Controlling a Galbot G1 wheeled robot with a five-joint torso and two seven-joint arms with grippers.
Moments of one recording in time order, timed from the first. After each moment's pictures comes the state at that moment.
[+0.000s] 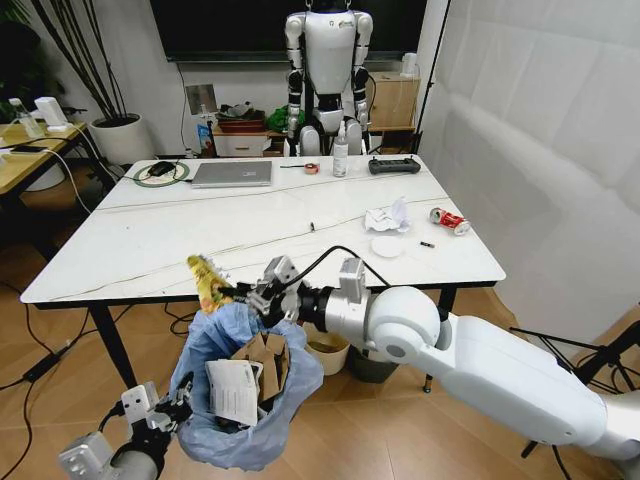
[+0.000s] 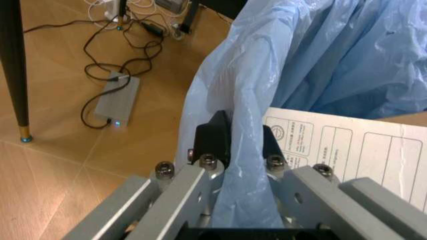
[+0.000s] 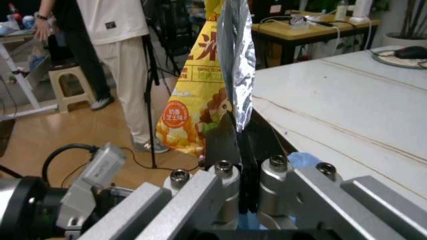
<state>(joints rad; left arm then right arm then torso) 1.95 -1.33 -0.71 -2.39 -0.78 0.34 -0.25 -0.38 0.96 -0.56 2.06 0.95 -0.36 -0.11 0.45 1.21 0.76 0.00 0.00</state>
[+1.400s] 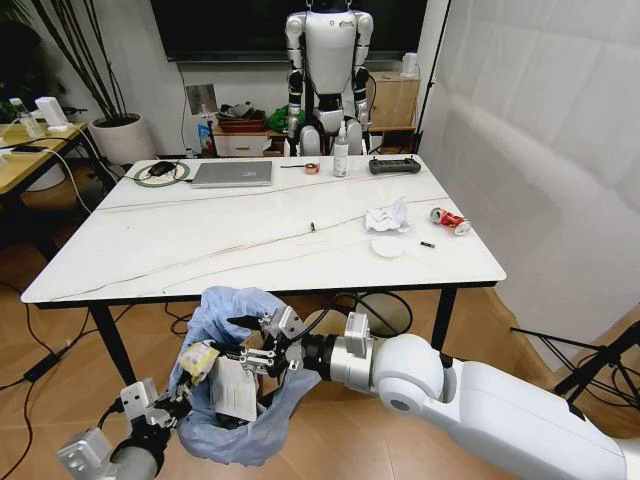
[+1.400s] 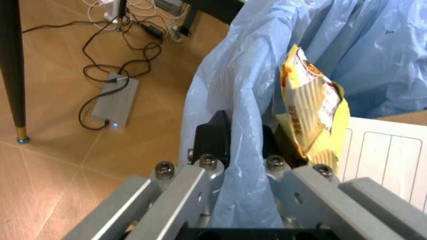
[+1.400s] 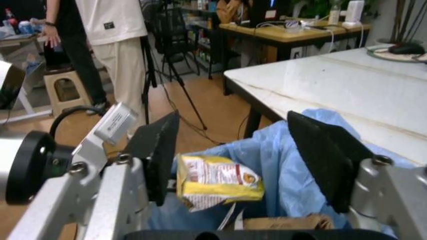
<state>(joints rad) 1.93 -1.33 -0.71 -2.39 -0.81 0.35 -0.26 -0.56 0.91 -0.54 2.08 0.80 -0.23 -0.14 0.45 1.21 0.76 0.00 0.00</state>
